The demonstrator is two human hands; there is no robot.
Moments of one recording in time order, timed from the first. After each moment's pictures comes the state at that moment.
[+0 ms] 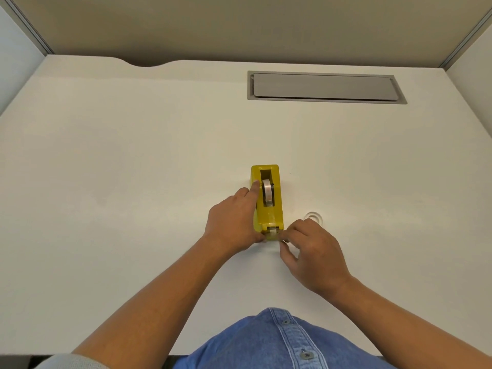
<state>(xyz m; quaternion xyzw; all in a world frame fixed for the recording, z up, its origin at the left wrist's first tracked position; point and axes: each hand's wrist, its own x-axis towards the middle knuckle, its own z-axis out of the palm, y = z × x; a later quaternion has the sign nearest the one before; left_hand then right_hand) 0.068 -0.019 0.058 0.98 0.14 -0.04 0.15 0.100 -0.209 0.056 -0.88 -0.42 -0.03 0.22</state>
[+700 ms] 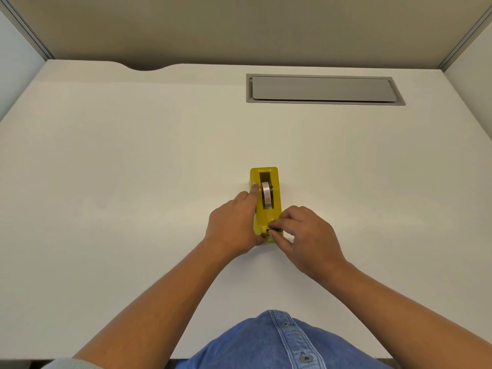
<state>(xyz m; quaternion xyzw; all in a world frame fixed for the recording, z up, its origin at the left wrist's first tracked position) 0.067 -0.020 0.059 0.98 0.14 -0.04 0.17 0.118 -0.192 0.071 -0.87 -0.43 -0.02 0.23</state>
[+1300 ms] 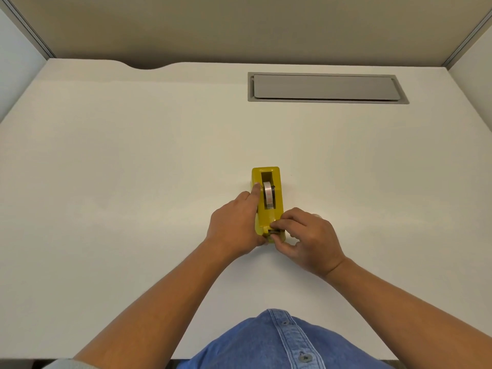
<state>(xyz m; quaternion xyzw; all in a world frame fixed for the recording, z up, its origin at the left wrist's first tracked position) 0.067 -0.019 0.061 0.97 0.14 -0.05 0.18 0.131 -0.196 0.047 -0.83 -0.49 -0.07 0.25</state>
